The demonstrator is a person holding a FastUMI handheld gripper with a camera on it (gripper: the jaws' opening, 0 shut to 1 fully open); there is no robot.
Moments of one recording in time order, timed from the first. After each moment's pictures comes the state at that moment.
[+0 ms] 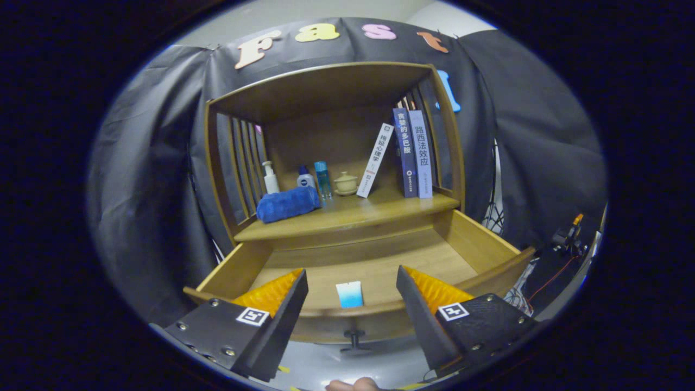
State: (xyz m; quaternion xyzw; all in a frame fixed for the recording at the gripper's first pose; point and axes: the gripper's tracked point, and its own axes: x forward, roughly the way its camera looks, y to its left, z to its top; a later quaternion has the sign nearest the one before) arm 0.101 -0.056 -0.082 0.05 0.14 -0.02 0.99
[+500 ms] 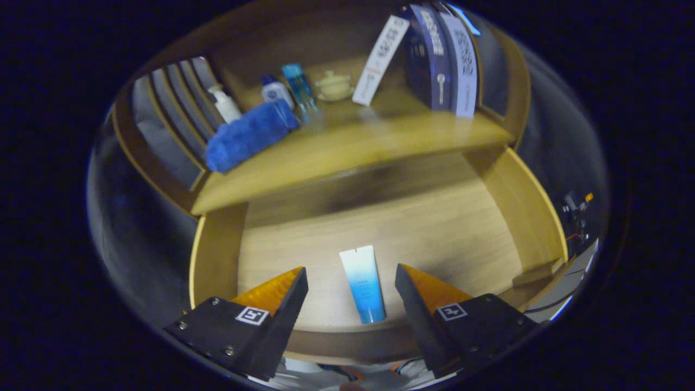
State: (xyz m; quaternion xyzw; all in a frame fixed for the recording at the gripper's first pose) arm 0.168 -0.046 -0.171 0.06 0.49 -0.05 0.87
